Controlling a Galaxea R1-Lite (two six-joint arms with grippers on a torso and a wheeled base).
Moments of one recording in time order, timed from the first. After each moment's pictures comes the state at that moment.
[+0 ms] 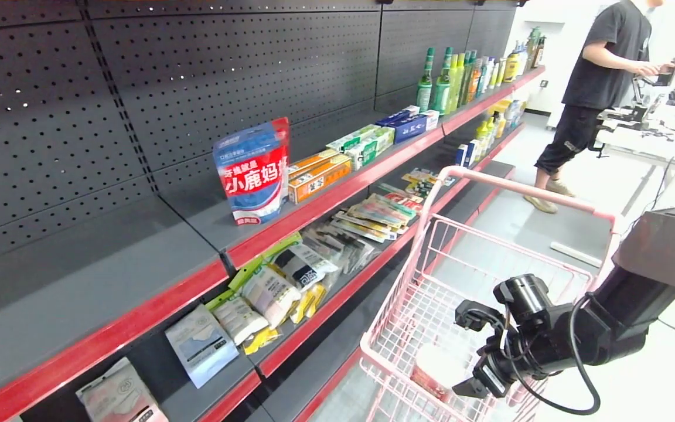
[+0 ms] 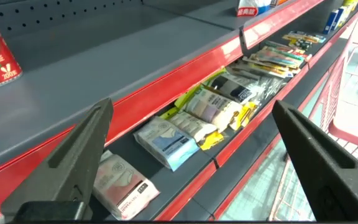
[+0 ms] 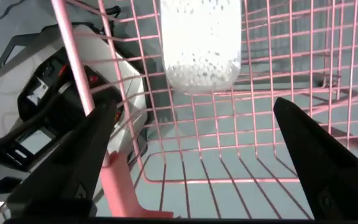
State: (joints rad) left arm 0.00 0.00 0.00 0.00 0.01 0.01; right arm 0.22 2.18 -0.65 -0.36 0.24 -0.47
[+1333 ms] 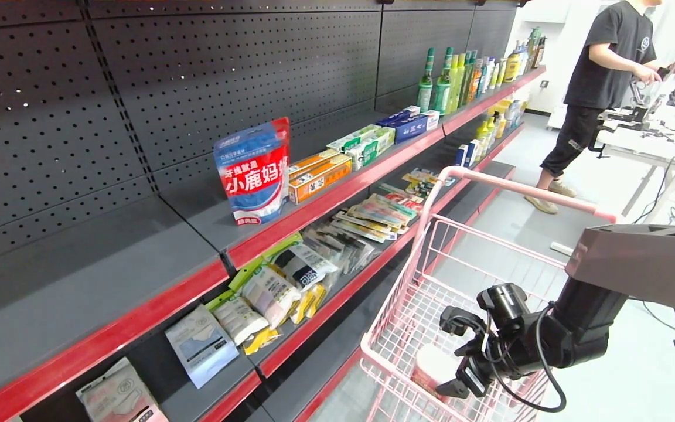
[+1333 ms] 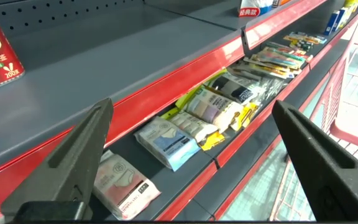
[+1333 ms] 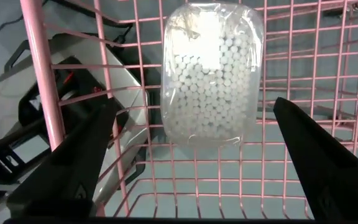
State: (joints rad) left arm 0.00 0.00 0.00 0.00 0.01 0.01; right arm 0.21 2.37 -0.73 -0.49 0.35 -0.53
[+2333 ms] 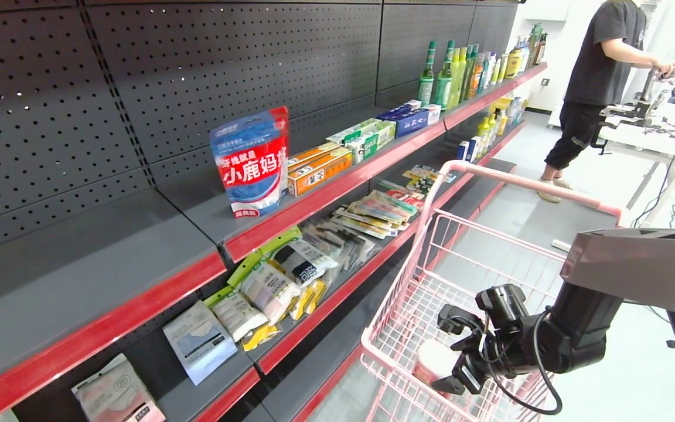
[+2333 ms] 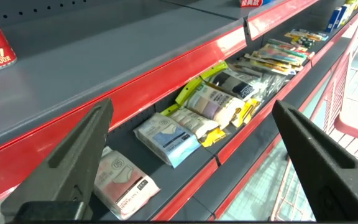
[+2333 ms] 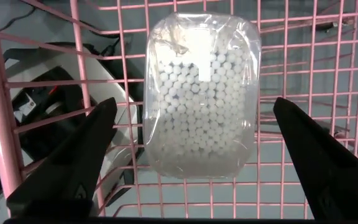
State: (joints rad) left arm 0.00 0.00 0.00 0.00 0.02 0.01; right arm 0.22 2.39 -0.71 -0.59 0.34 -0.53
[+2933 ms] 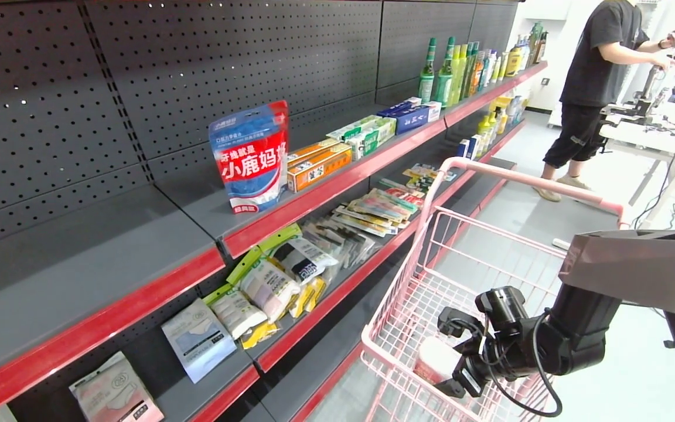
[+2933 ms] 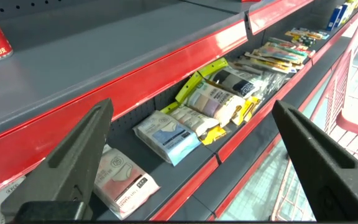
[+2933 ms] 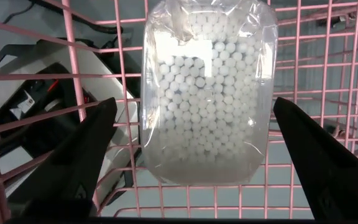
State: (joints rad) left arm 0.00 0.00 0.00 0.00 0.02 0.01; right arm 0.22 2.40 -0.70 -0.59 0.34 -0.53
